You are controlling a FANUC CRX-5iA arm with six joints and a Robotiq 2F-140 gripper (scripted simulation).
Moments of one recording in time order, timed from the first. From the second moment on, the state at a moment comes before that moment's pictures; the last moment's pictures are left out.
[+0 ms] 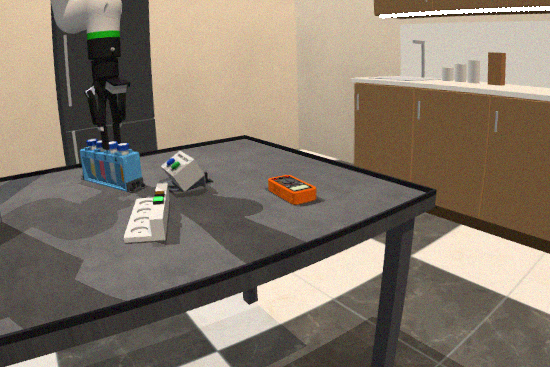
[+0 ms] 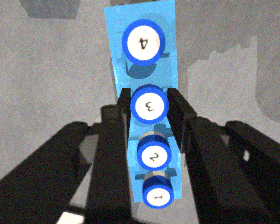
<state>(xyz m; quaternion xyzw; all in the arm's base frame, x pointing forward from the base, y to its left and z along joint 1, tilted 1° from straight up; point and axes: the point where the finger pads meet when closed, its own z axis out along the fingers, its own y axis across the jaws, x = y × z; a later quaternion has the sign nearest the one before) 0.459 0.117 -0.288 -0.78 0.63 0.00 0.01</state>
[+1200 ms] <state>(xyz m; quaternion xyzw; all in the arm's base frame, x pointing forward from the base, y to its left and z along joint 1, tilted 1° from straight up) 0.459 0.117 -0.252 -0.74 0.68 0.00 0.01</state>
